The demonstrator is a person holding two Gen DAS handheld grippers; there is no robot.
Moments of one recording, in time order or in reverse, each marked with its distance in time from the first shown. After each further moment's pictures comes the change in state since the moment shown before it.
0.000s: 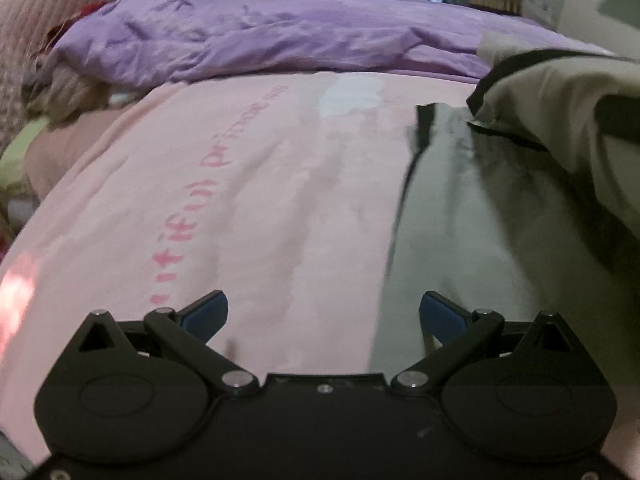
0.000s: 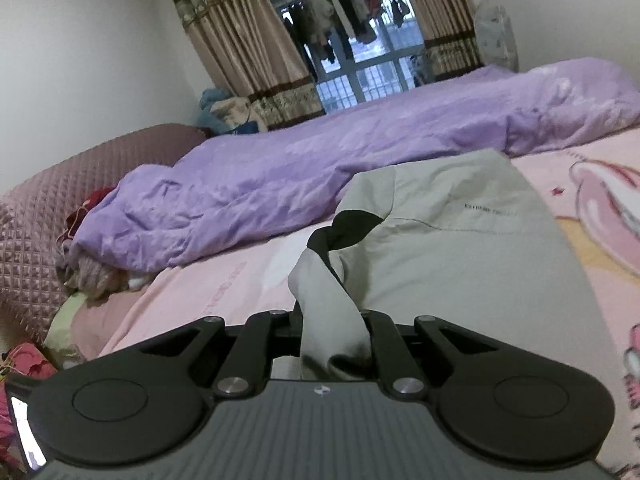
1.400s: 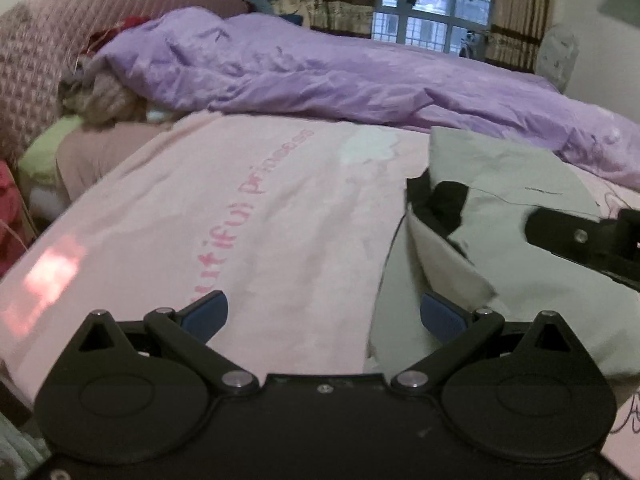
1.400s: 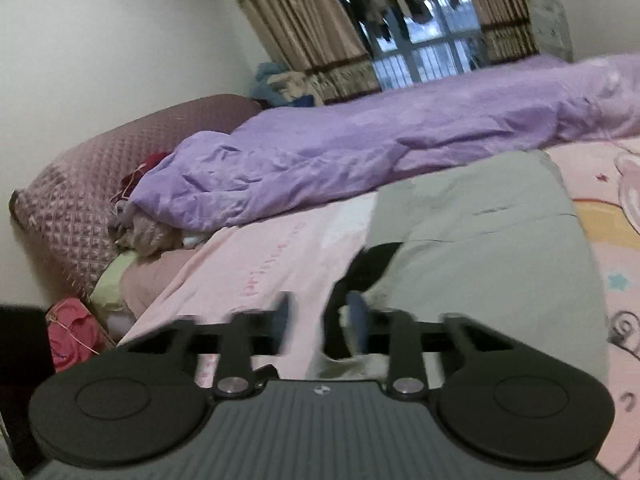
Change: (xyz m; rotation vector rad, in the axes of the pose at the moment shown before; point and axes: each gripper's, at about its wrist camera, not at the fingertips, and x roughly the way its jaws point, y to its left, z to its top) left arm -0.082 -0.001 -0.025 -0.085 -0.143 0.012; right arm -0.040 0.009 -0.012 -0.052 0.084 0.144
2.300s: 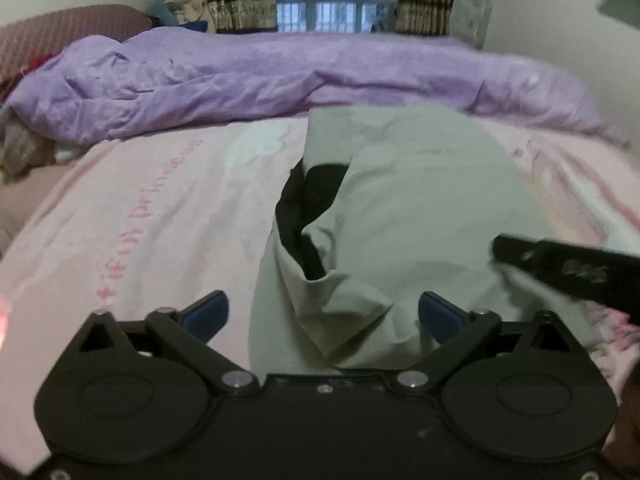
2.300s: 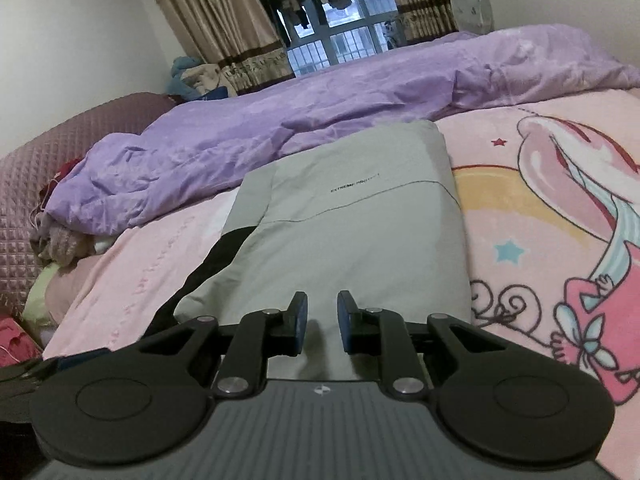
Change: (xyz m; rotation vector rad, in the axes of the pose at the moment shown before) left arm 0.022 -0.073 -0.003 0.206 0.043 -0.168; right arm 0.008 -0.075 -0.013 0.074 0.026 -0.220
